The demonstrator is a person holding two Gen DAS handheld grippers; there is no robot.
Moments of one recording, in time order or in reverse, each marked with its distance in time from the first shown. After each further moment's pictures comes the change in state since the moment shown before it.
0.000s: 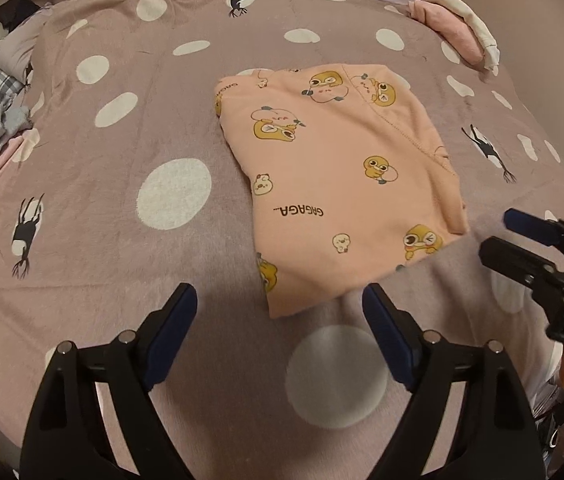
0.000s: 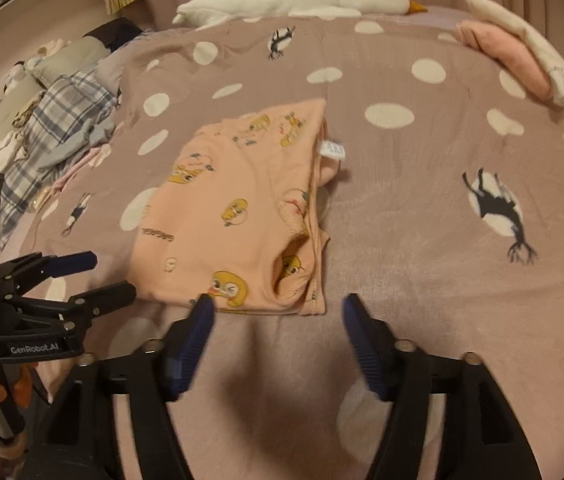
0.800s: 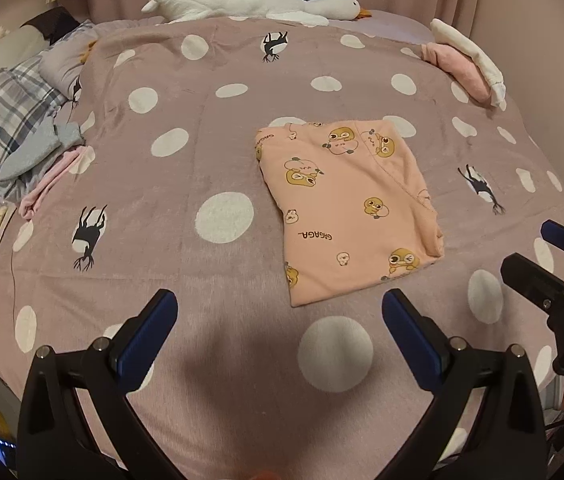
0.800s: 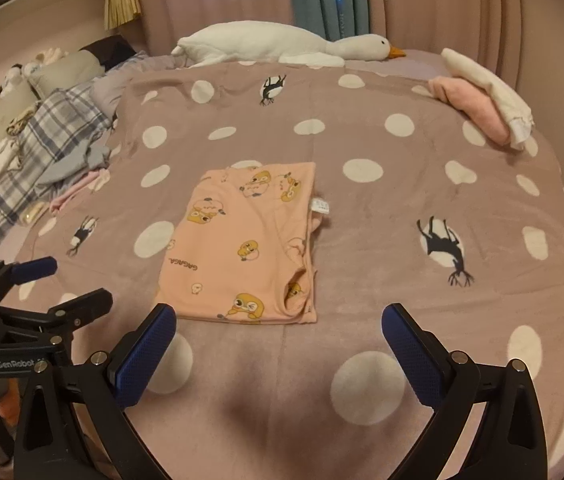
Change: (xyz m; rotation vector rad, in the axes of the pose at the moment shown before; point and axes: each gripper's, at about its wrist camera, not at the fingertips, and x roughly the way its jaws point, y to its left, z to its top) left arm -0.071 -0.003 -0.008 -0.058 -0.110 0.089; right arm -0.063 0.030 0.004 -0.023 -0.106 -0.128
